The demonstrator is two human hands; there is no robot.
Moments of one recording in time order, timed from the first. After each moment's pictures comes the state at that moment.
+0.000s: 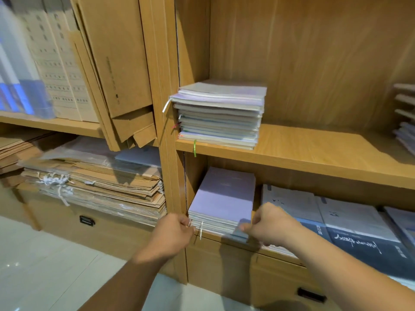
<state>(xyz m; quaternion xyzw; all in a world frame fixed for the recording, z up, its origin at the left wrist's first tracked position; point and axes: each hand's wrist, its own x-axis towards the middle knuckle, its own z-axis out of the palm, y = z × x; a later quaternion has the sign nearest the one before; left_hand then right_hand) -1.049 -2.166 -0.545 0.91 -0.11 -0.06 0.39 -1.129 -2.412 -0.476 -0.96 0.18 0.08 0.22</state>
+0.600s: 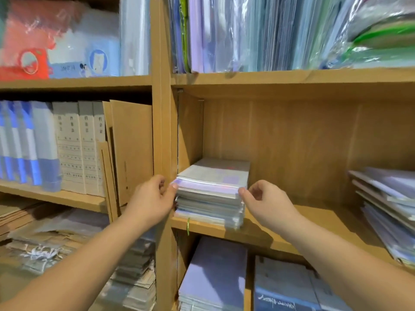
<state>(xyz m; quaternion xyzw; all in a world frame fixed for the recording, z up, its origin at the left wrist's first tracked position) -1.008 -2.156 -0.297 0.87 -0.18 0.23 0.40 -1.111 -2.416 -0.280 -0.91 0.11 -0.26 0.30</state>
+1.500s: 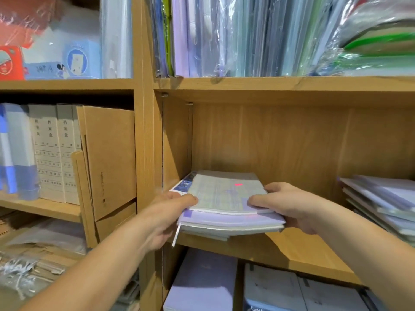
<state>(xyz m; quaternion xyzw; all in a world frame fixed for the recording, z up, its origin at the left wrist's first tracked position) -1.044 -2.222 -0.269 0.69 -0.08 -0.14 0.71 -1.129 -2.468 -0.228 -0.86 0.18 -0.05 0.47</state>
